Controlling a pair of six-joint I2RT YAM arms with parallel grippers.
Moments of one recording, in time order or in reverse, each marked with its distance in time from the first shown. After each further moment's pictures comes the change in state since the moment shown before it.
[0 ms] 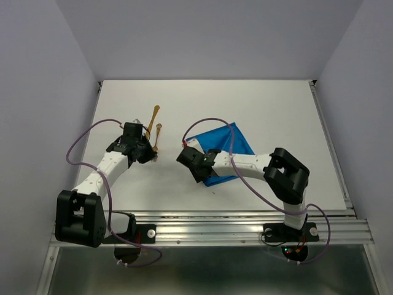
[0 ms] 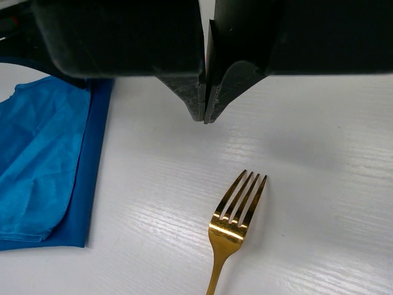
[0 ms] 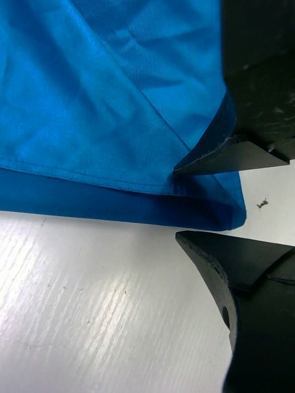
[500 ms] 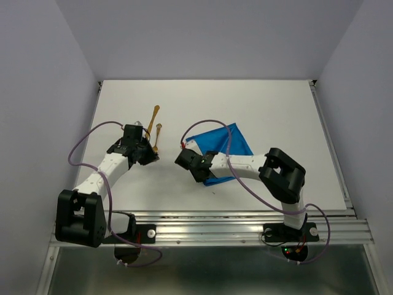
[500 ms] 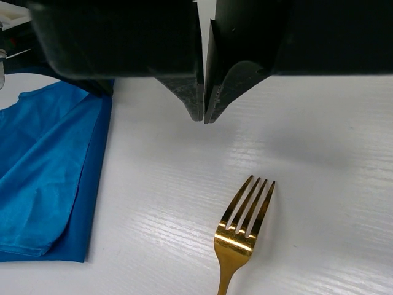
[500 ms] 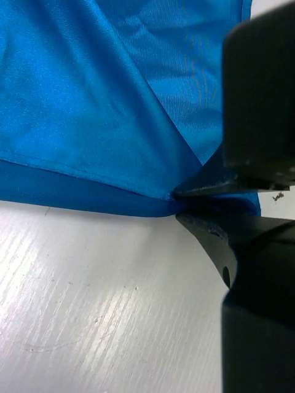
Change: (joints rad) left arm 0.004 0.000 -0.034 0.026 0.036 0.000; right arm 0.006 0.050 0.000 0.034 0.012 0.000
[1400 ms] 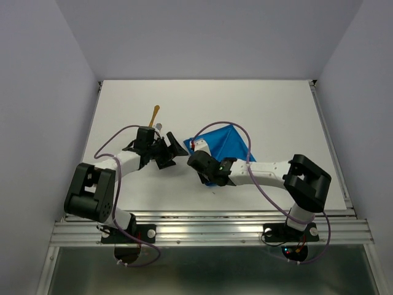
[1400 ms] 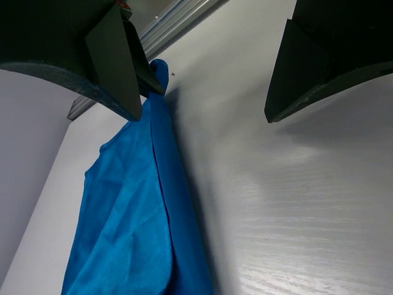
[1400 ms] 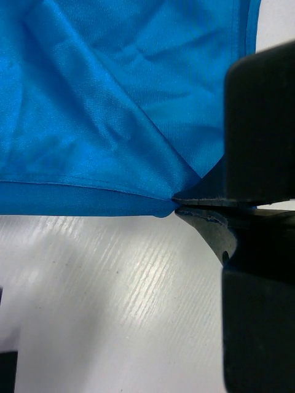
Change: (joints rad) left arm -0.076 0.197 -0.083 0.385 0.357 -0.148; right arm 0.010 -0.231 -0.253 0.256 -0.008 -0.010
